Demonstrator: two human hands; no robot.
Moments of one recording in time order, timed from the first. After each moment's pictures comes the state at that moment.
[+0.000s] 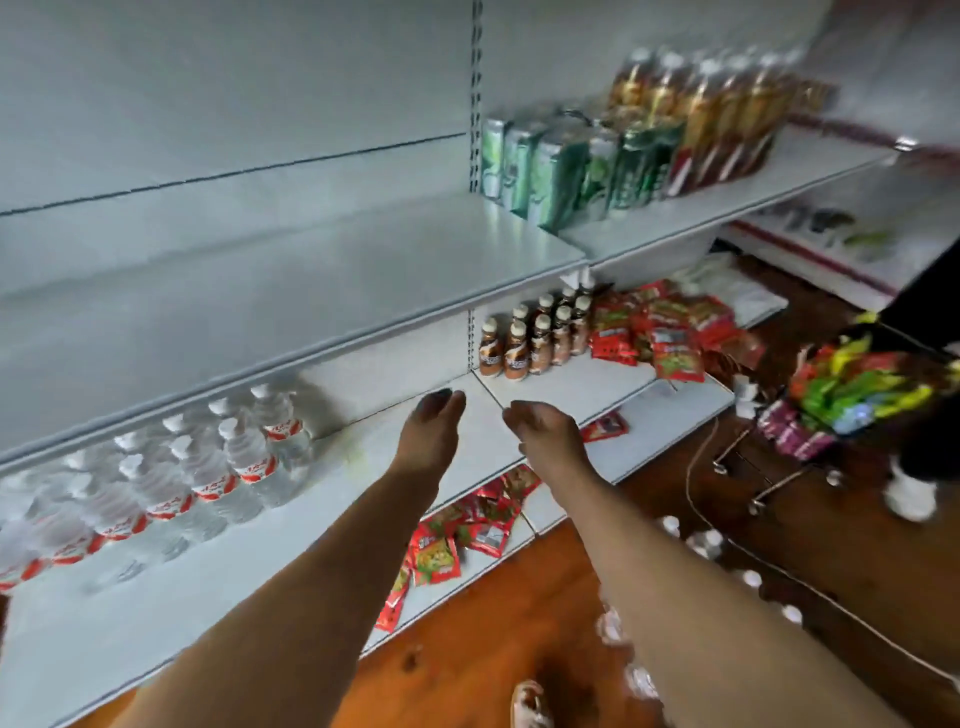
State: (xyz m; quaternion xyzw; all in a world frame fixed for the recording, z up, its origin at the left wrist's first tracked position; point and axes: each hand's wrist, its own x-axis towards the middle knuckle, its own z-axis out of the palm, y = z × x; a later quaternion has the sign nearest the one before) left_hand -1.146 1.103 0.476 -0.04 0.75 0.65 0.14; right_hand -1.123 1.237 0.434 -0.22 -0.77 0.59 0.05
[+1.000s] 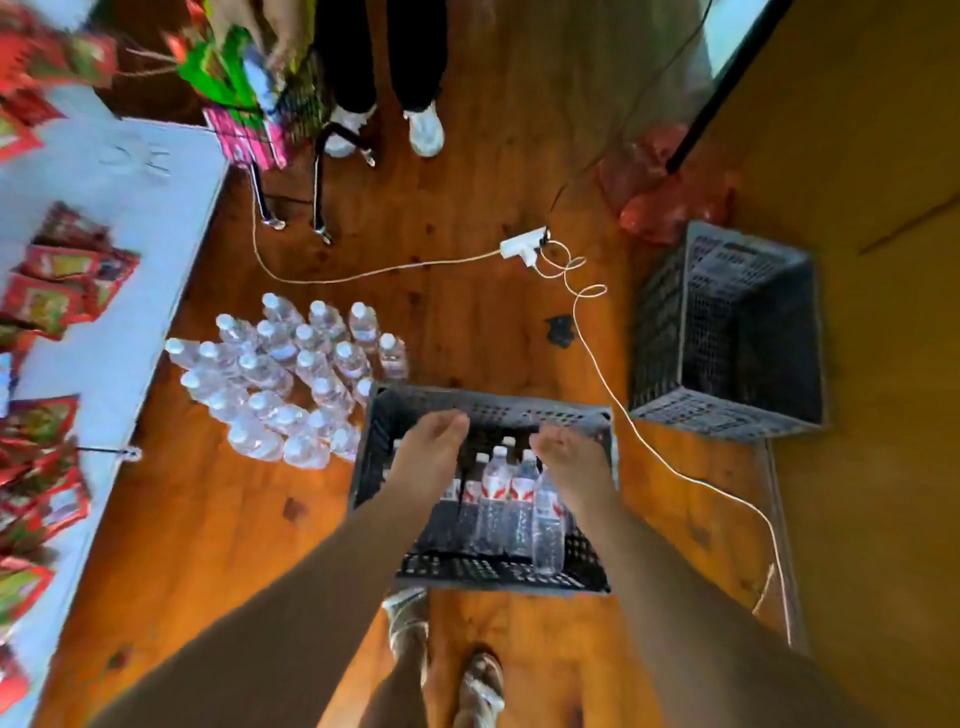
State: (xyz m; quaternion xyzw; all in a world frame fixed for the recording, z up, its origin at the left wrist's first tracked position) left_hand -0.646 1.463 0.298 0.24 0.72 0.31 0.57; right_hand -0.488 1.503 0.273 -0.69 -0.48 0.53 0.12
